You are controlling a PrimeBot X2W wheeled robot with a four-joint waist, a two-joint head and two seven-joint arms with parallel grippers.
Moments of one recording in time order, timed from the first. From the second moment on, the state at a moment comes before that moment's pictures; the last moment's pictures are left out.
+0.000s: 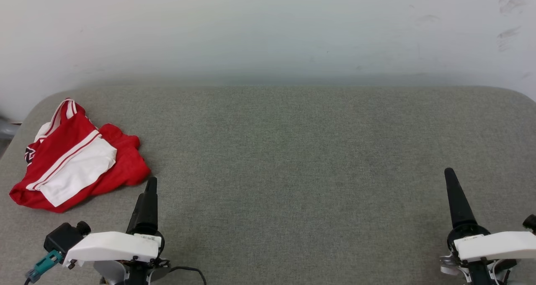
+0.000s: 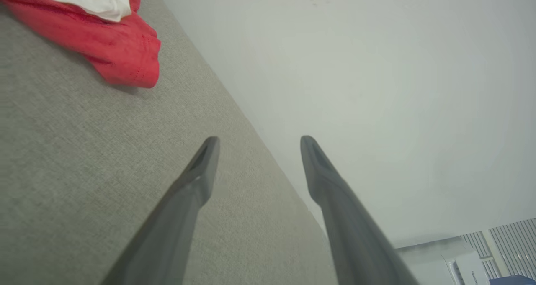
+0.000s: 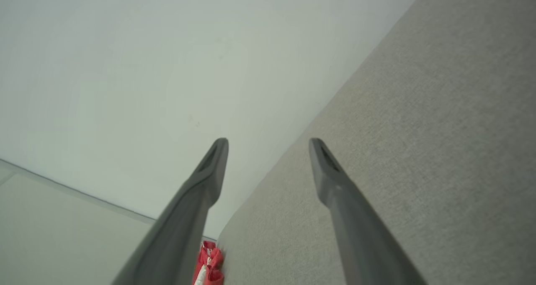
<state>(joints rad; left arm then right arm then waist) -0.06 0.05 0.06 0.14 -1.11 -0.03 -0.02 -0.04 -0.05 -0.09 0.13 1.12 0.13 -0.02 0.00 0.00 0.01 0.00</state>
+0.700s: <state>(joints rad) -0.04 0.05 -0.01 0.10 -0.72 0.07 -0.09 -0.02 -0.05 -0.04 0.07 0.70 0.13 -0.09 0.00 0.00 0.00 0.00</state>
